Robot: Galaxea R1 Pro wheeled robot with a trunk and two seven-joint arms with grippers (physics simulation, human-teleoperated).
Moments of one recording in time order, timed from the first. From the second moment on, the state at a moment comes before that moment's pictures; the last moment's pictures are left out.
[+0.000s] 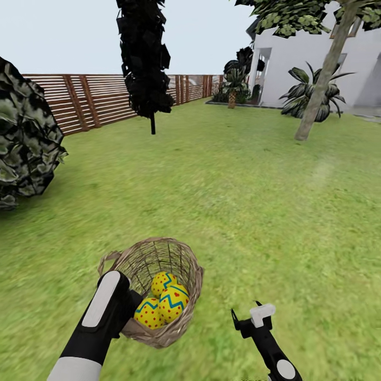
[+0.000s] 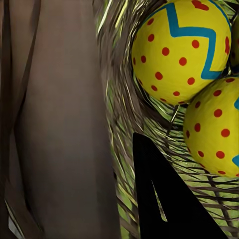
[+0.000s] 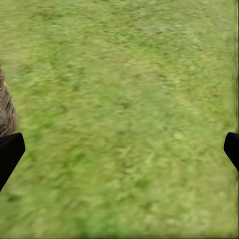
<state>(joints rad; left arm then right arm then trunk) -0.48 -0.11 -0.02 -1.28 1.41 0.46 1.51 -0.20 -0.06 0.17 -0.92 0.09 -0.22 -0.02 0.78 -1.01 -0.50</state>
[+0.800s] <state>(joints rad) -0.48 -0.11 -0.02 -1.28 1.42 0.54 1.50 -0.20 -0.06 0.17 -0.92 0.09 -0.22 -0.02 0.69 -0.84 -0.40</state>
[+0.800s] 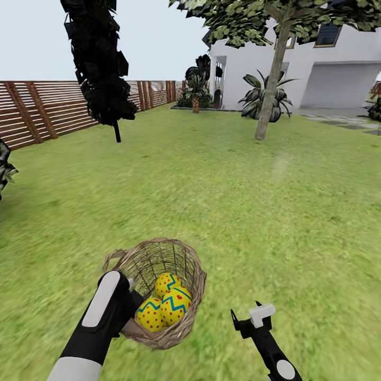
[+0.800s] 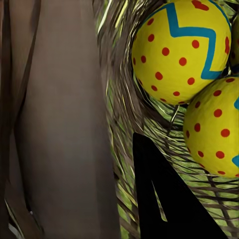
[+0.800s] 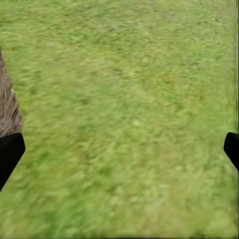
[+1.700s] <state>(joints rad) -0.48 -0.11 -0.01 -1.28 1.42 0.55 1.50 -0.20 -0.06 0.17 -0.92 0.09 -0.22 -0.02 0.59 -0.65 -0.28</state>
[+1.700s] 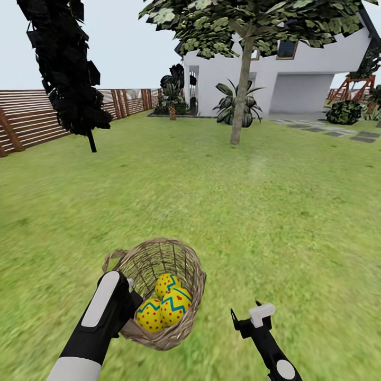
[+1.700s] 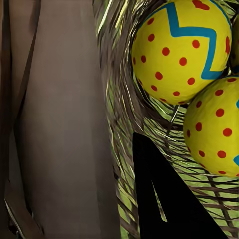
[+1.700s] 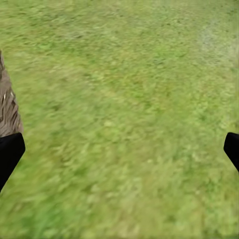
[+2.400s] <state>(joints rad) -0.48 -0.11 -0.02 -1.28 1.42 0.55 1.48 -0.20 -0.06 0.17 -0.92 0.09 -0.22 -0.02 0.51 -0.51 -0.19</state>
